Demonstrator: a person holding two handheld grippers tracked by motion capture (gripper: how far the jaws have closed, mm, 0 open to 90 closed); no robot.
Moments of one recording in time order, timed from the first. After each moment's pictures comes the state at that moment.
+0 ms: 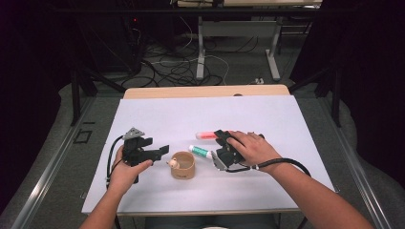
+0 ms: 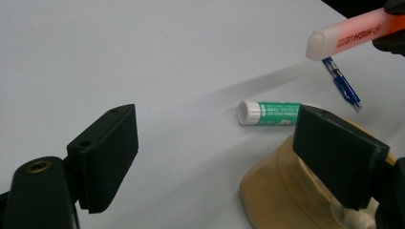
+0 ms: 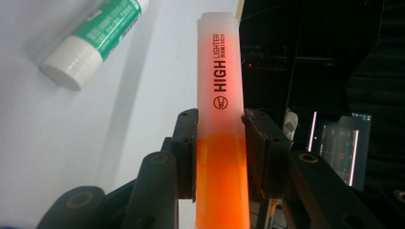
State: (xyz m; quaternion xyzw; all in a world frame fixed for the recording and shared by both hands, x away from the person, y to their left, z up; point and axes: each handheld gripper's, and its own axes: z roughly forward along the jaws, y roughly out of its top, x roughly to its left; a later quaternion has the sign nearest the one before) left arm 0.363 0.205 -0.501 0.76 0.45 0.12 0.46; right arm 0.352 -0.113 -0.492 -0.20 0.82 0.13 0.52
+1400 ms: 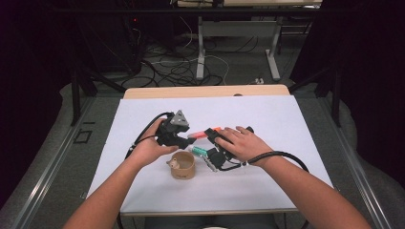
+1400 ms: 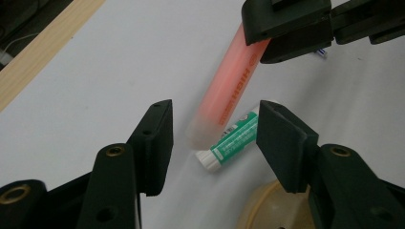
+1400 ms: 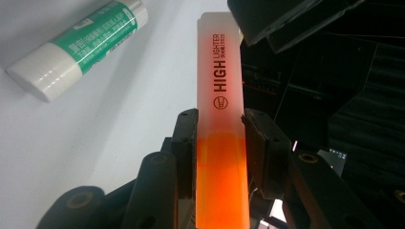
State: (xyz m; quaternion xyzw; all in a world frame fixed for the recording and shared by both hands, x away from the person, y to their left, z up) left arm 0.404 0.106 -0.449 0.91 0.20 0.14 0.33; right arm 0.358 -0.087 -0.488 -0.28 0.80 0.08 0.52
